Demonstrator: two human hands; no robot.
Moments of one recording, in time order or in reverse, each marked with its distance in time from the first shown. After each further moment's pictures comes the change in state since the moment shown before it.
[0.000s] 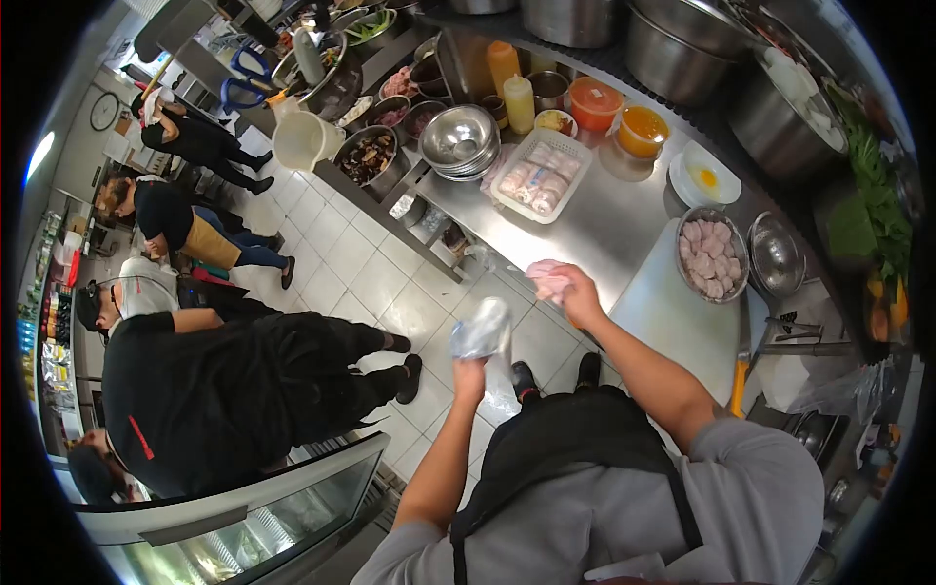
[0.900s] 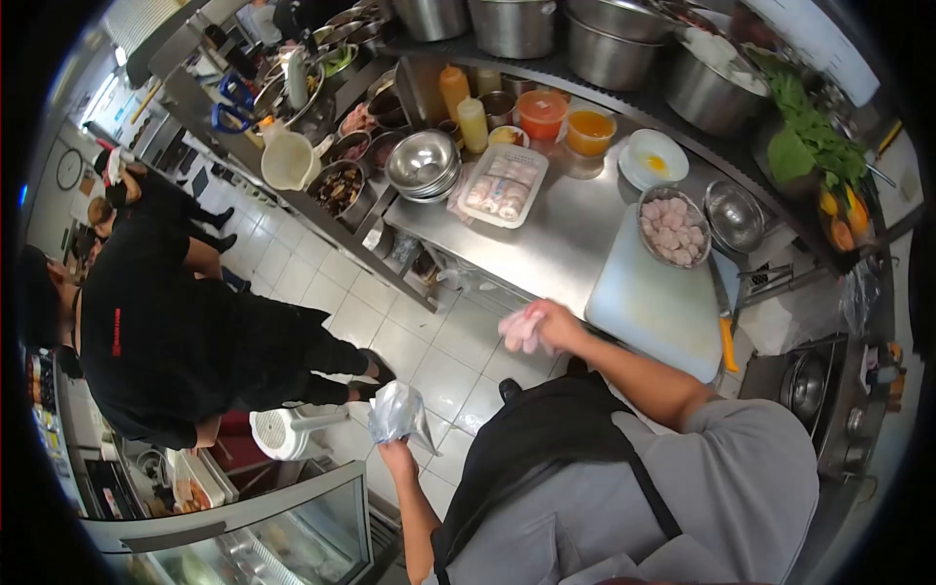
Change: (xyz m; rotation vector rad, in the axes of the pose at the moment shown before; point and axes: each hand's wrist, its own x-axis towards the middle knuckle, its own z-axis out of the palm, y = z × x) left_hand -0.047 -0.009 -0.227 0.139 0.212 0.014; right_hand -0.057 -0.095 0.001 -0.127 -0.280 0.596
